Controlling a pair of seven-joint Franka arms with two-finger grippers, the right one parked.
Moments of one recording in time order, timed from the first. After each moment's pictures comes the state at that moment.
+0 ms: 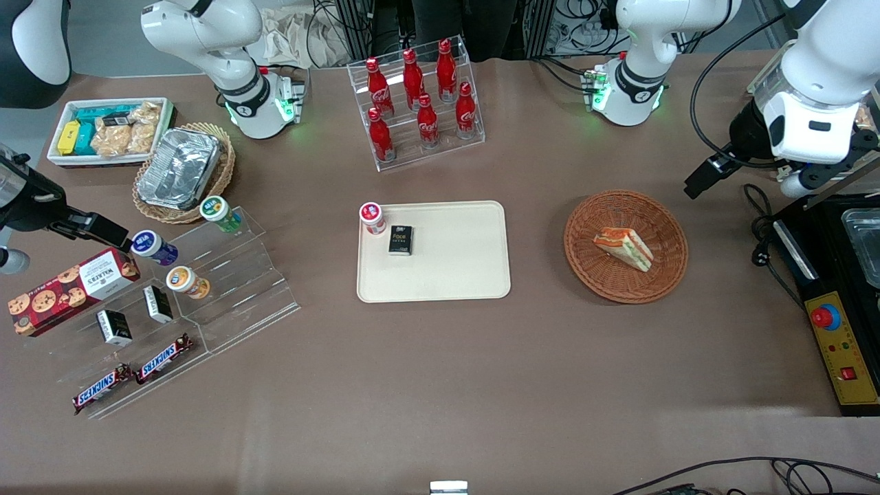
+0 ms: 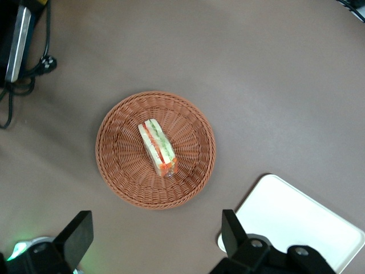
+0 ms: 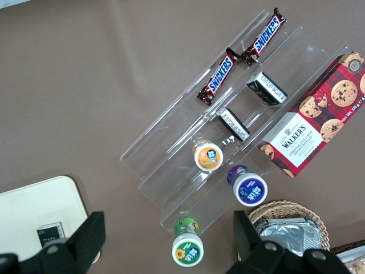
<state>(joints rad) 0.01 -0.16 -0.18 -1.79 -0.04 1.65 -0.80</state>
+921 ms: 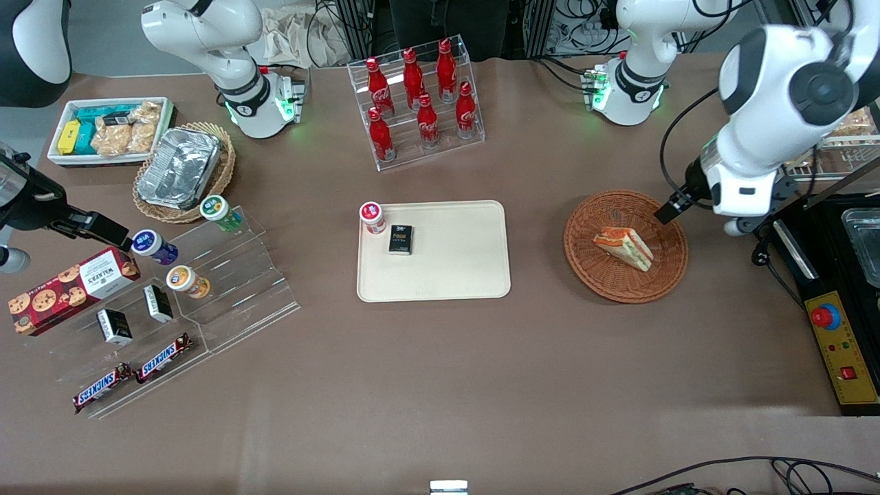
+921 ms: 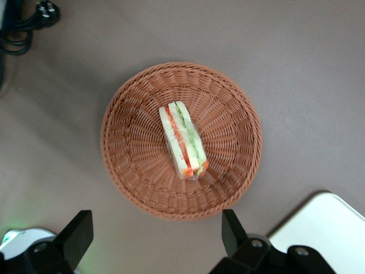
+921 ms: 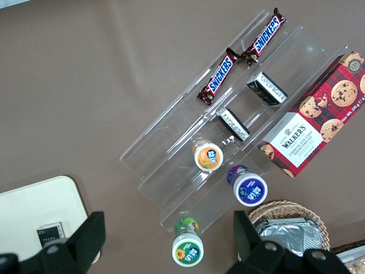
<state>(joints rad) 0.01 -0.14 -0.18 -2.15 -0.02 1.91 -0.85</state>
